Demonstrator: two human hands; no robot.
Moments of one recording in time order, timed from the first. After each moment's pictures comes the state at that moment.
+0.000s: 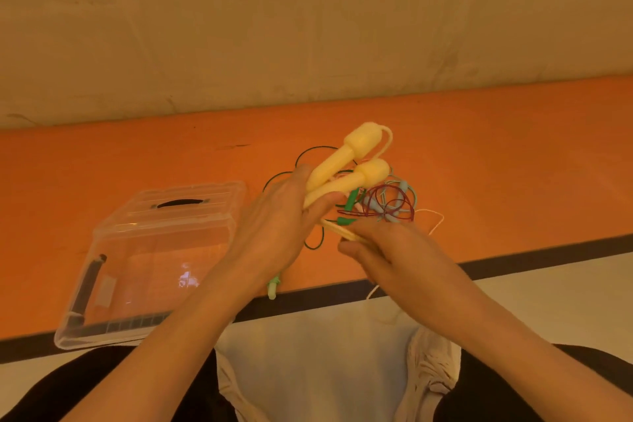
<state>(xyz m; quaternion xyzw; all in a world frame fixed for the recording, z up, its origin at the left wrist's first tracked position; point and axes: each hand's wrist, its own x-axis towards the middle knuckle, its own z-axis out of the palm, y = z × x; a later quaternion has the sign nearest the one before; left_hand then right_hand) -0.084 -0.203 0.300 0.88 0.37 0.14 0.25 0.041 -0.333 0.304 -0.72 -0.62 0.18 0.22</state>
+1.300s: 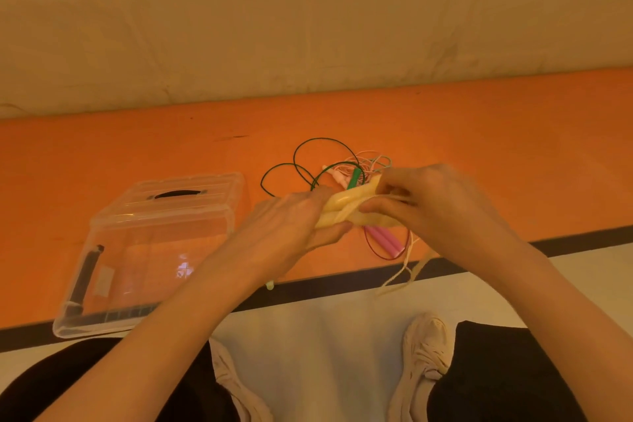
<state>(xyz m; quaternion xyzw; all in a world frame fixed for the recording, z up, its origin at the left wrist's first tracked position) -0.086 -0.214 0.302 0.96 0.26 -0.01 0.13 0.080 -0.321 0.332 -0.76 -0.62 0.09 0.19</state>
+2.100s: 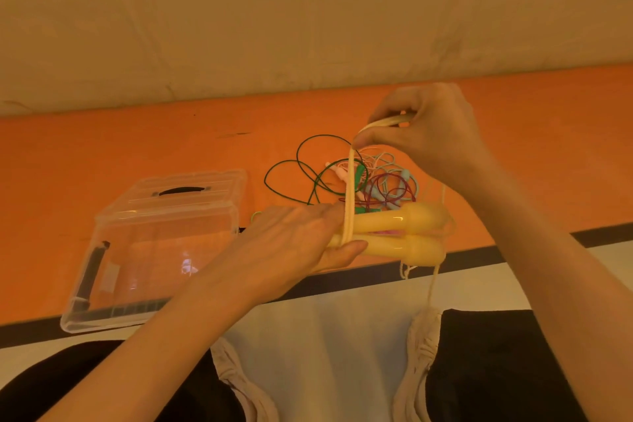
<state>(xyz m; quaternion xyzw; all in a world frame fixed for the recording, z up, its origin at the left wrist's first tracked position) -0.105 -0.227 0.303 0.98 0.17 0.05 0.12 0.101 -0.265 0.349 -0.73 -0.58 0.05 0.37</state>
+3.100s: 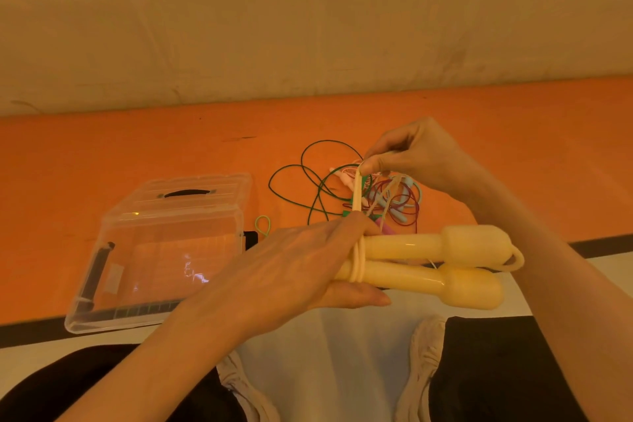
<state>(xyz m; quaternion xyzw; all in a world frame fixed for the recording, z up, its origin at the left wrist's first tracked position) -0.126 -0.247 0.336 0.96 0.16 0.03 0.25 0.105 -0.256 0.327 -0.64 -0.56 0.32 0.41</state>
